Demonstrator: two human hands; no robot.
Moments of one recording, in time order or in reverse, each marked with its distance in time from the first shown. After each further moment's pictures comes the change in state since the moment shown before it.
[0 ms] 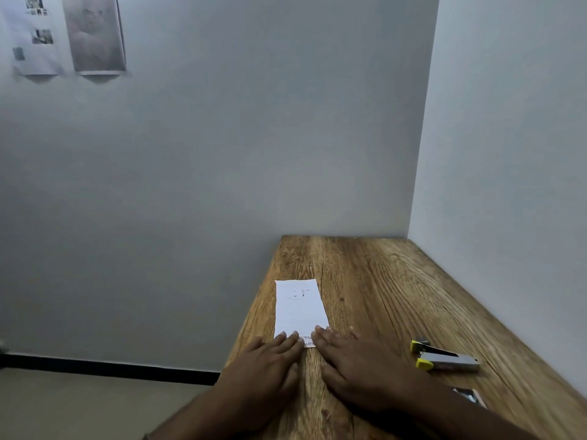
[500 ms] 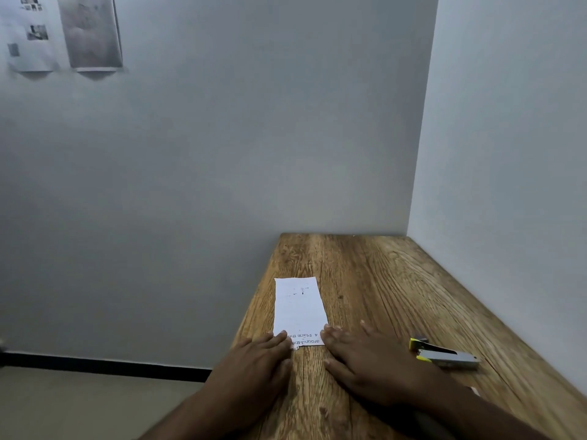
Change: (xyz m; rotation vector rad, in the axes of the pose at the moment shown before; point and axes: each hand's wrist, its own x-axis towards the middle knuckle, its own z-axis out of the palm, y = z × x) left_hand -0.007 -0.005 -0.004 -0.049 0.037 -0.087; right_hand -0.008 0.012 -0.006 -0.044 -0.052 0.036
